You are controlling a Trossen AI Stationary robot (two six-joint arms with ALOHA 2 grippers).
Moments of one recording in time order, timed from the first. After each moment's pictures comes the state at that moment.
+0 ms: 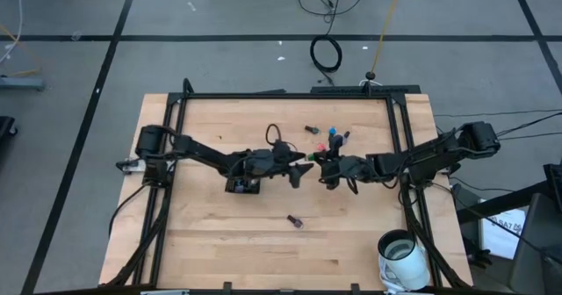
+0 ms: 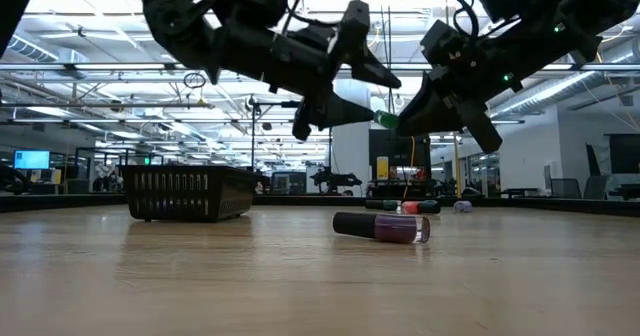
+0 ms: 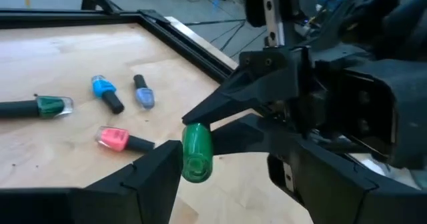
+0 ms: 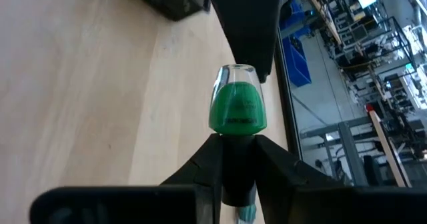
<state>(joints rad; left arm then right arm) -0.03 1.91 0.97 0.75 -0.28 -0.57 0.11 1.36 0.52 0.35 0.56 -0.61</state>
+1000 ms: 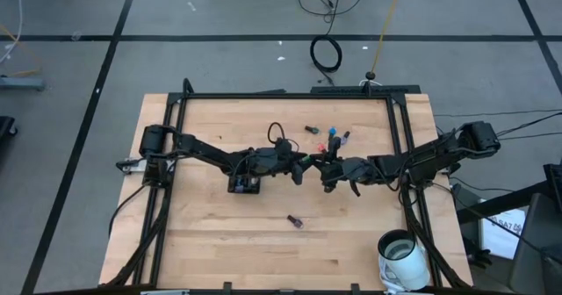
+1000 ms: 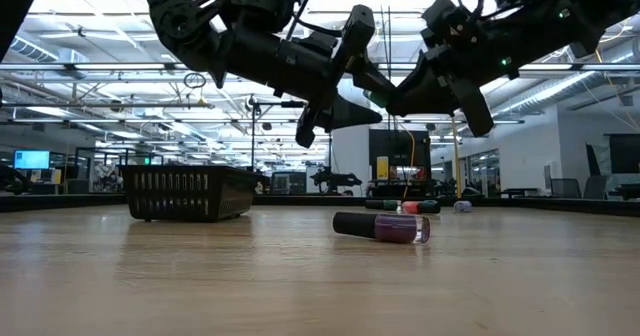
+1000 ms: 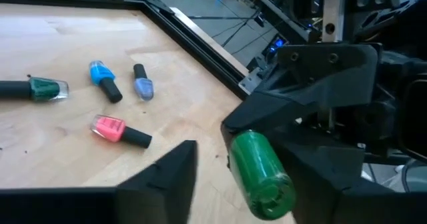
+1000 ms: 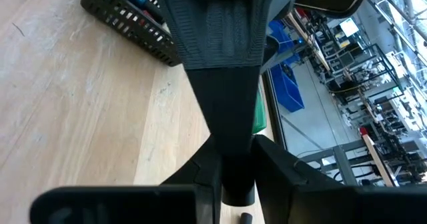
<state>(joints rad) -0.01 1.93 0.99 0.74 -0.27 -0.66 0.15 1.36 0.52 0.45 0.55 -0.64</state>
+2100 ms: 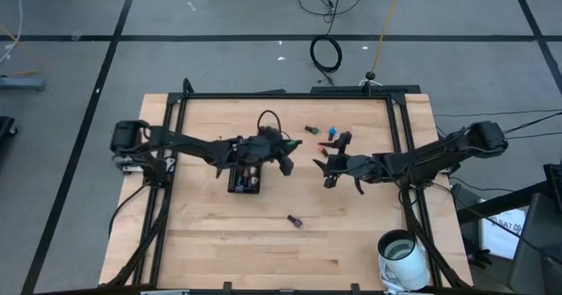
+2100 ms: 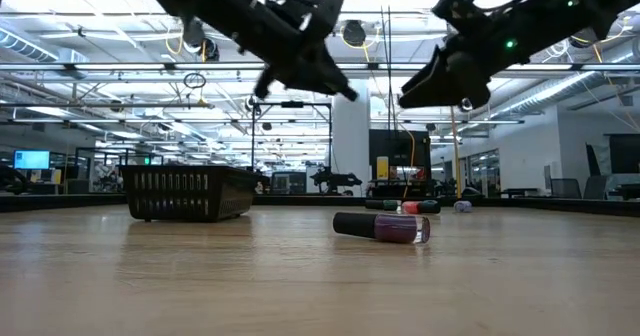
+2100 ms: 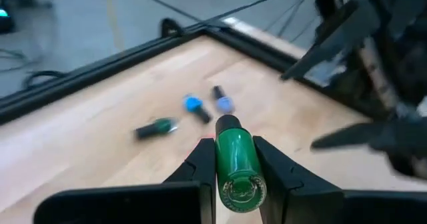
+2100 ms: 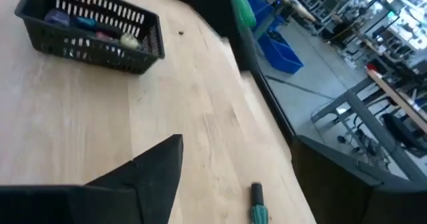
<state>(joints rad) 0.00 1.66 0.99 0.29 -0.43 -0.40 0.15 1.25 0.52 0.32 0.65 -0.30</state>
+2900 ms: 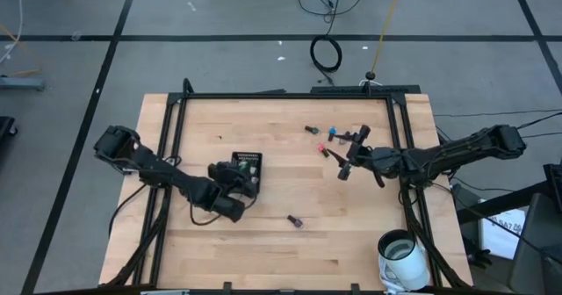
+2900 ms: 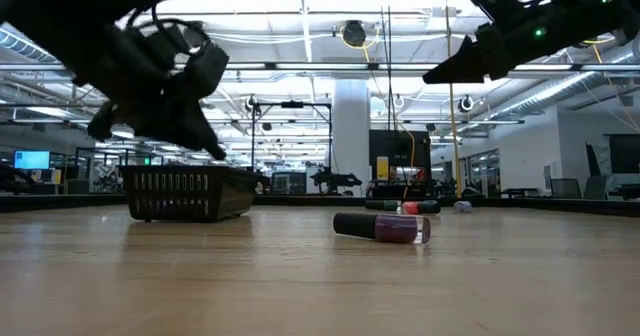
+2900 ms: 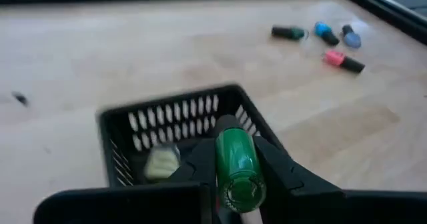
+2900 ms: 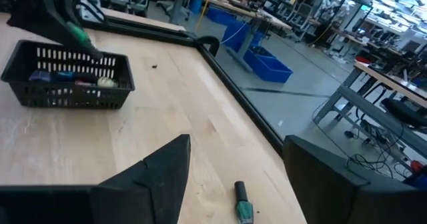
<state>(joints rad) -0.41 1.59 0.74 -0.35 -1.01 -1.41 0.12 0.96 0.38 0.36 0.65 -0.21</state>
